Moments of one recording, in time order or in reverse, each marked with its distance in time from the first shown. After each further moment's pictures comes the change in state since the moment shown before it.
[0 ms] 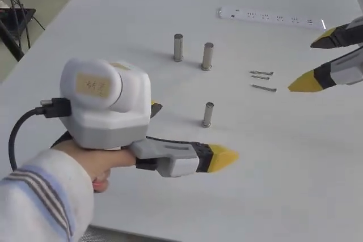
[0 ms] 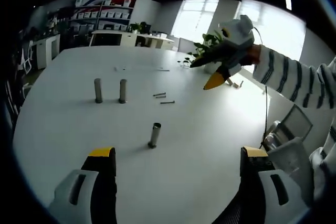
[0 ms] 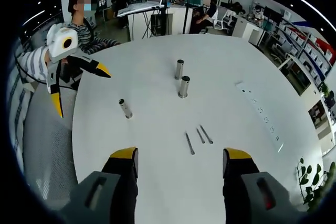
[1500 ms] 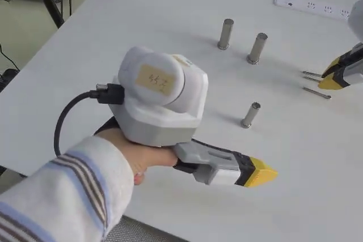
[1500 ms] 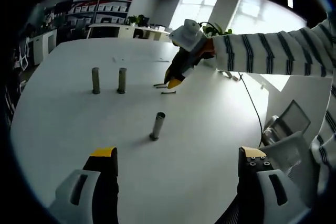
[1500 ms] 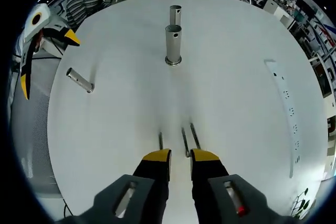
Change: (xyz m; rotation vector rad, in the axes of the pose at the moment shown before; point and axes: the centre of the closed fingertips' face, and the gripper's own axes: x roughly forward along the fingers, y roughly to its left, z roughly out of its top) left arm 0.017 0.006 -0.021 -0.003 0.070 -0.029; right arm 0.113 -0.045 -0.041 -0.121 0.271 0.141
